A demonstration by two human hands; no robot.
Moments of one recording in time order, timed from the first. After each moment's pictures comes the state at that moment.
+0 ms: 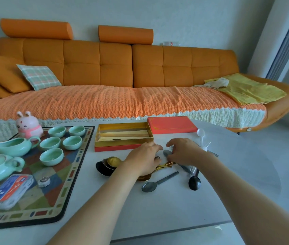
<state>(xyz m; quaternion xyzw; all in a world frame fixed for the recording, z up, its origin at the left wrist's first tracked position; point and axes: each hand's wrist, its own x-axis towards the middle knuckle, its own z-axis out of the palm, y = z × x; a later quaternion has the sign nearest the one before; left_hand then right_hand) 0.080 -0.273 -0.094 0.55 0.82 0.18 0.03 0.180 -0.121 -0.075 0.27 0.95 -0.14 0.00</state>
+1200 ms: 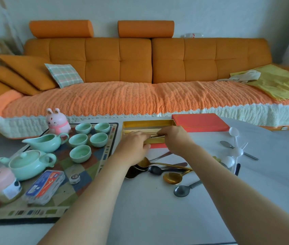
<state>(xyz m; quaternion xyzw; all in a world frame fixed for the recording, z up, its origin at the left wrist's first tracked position) -0.008 -0.342 -0.090 0.46 0.87 0.19 -0.04 0.076 -0.182 -0.079 0.20 0.95 -0.18 -0.14</state>
